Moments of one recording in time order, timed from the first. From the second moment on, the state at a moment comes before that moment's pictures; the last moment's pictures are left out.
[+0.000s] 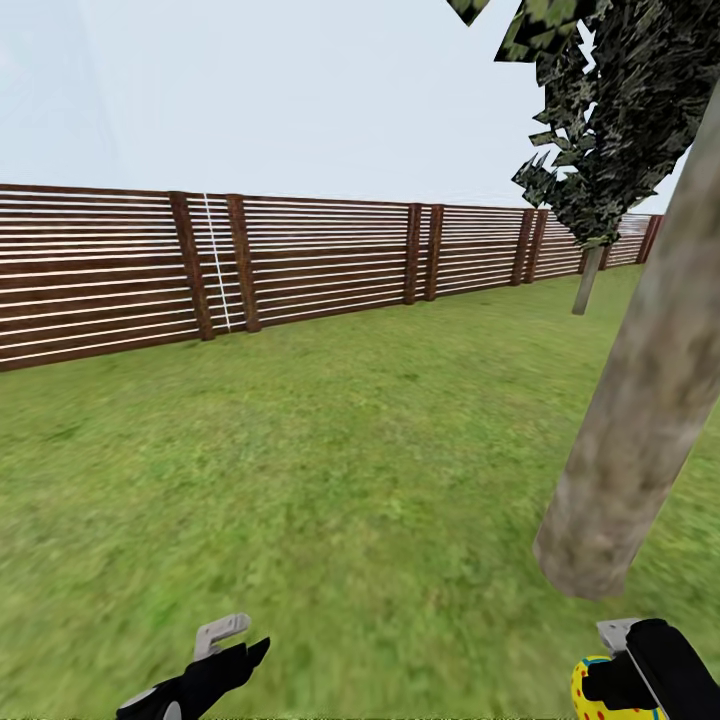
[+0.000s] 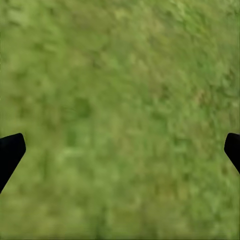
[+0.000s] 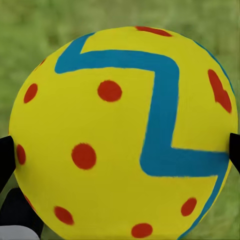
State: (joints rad) left arm -0.12 -0.02 0.15 -1.06 0.22 0.44 -0.22; right arm -0.26 -0.32 -0.09 -1.02 0.25 0.99 0.35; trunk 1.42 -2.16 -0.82
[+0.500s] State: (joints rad) left arm -0.12 -0.02 0.15 -1.06 0.22 0.44 -0.22; right arm -0.26 -0.31 -0.09 -1.02 0.25 0.99 0.35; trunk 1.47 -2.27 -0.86
